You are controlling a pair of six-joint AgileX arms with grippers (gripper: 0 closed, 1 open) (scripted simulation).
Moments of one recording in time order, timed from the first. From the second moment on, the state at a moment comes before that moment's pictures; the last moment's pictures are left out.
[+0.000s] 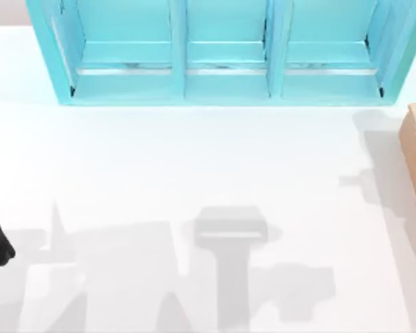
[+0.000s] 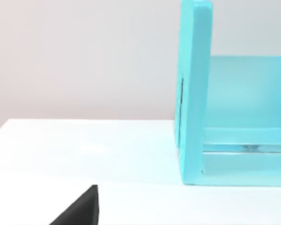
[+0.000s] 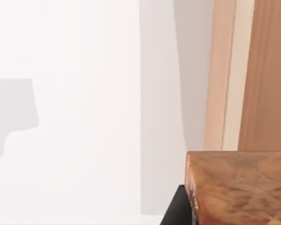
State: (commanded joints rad) left arm 0.00 0.00 0.00 0.00 0.00 0.00; right arm 0.18 1.56 1.39 -1.40 0.00 0.20
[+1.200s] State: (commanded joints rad) left arm 0.00 0.00 0.00 0.00 0.00 0.00; right arm 0.36 2.26 1.89 -1.20 0.01 0.38
